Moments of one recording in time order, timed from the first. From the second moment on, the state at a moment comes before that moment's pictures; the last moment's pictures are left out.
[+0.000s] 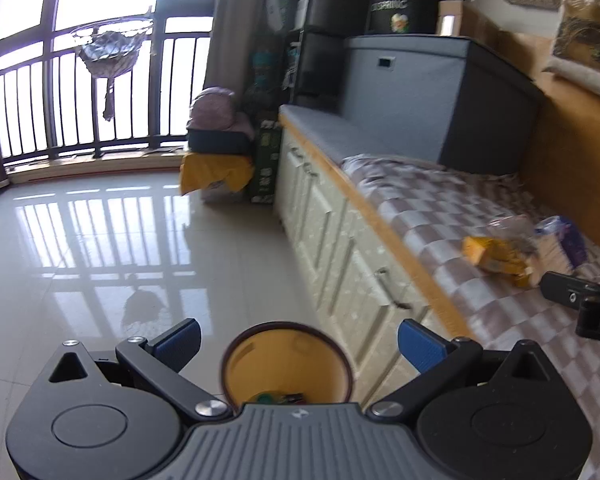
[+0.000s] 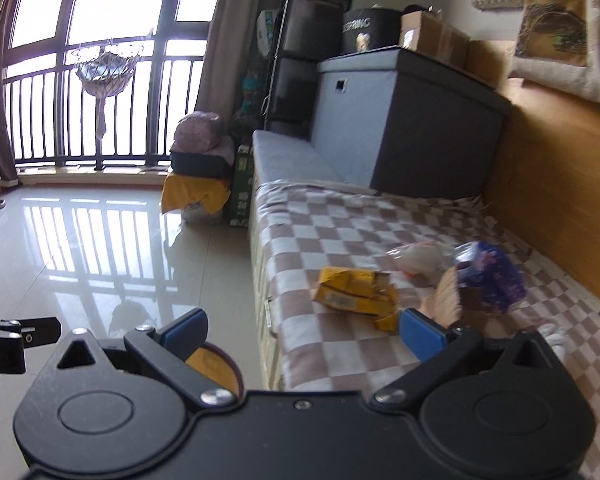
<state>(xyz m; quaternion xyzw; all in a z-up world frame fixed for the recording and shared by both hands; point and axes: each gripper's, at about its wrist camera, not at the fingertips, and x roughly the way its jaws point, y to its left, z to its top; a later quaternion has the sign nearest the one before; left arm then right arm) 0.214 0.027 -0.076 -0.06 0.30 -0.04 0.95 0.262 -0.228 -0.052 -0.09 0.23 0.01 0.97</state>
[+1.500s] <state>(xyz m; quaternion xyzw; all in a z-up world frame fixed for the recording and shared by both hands) 0.366 -0.188 -0.122 -0.01 0.28 -0.20 0.94 0.311 -0.506 -0.131 0.15 0.20 -0.17 0.95</state>
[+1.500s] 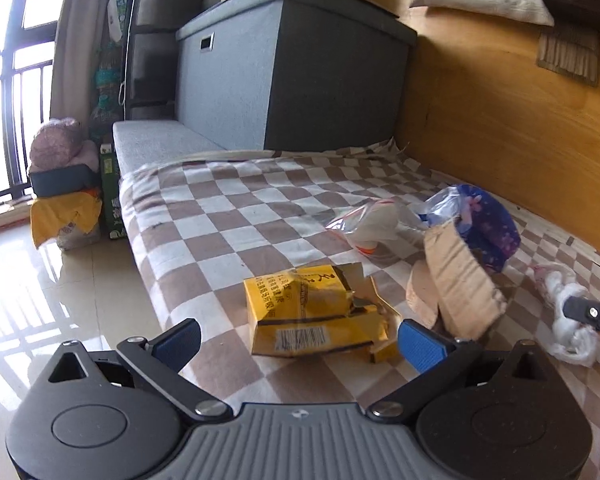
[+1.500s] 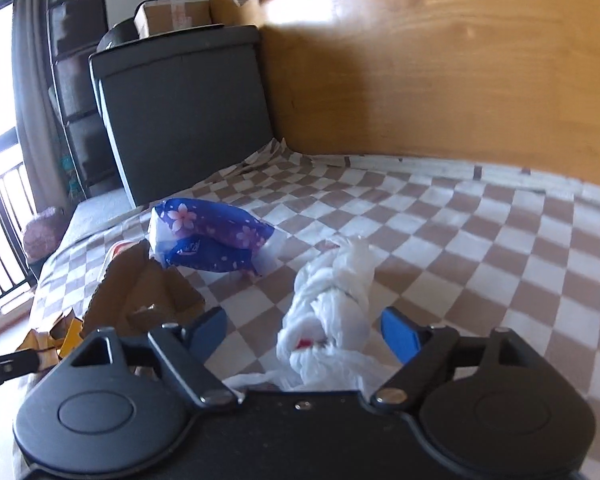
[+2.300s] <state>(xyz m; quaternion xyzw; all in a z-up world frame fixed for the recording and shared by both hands) 0.305 -0.248 -0.105 0.02 0.34 -0.38 0.86 0.289 -0.514 -0.128 0.17 0.19 -0.13 0.96</state>
